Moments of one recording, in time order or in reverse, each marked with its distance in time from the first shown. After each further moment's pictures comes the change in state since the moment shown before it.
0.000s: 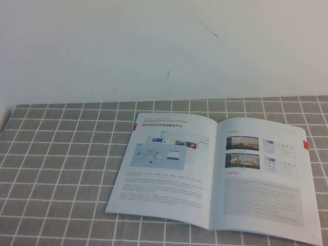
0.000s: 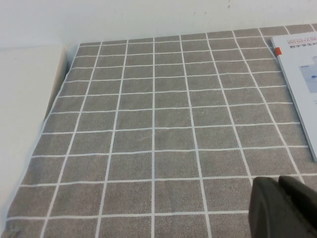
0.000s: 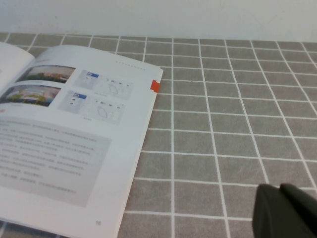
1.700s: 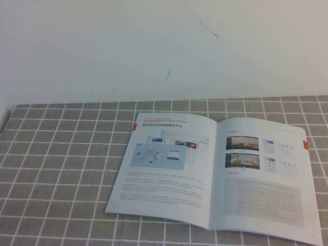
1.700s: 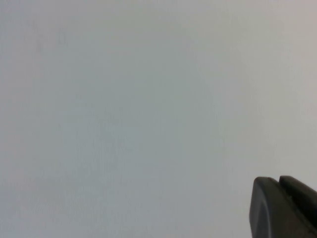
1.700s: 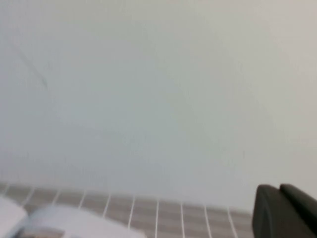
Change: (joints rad) right arm 0.000 0.000 0.009 -0.087 -0.443 -0.002; left arm 0.000 0.000 0.006 0.045 -0.561 0.000
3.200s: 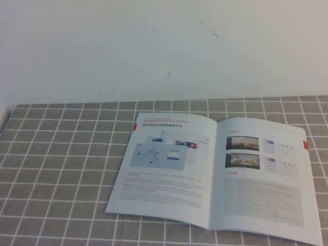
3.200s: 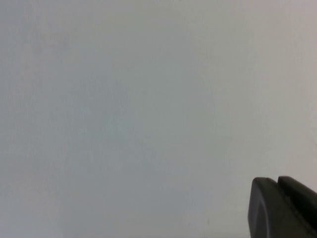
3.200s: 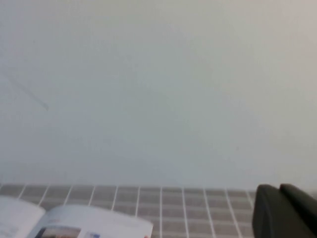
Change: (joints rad) right arm 0.000 0.140 -0.448 0.071 0.422 0.001; left arm 0.000 0.086 -0.421 -0.084 0.372 -0.033
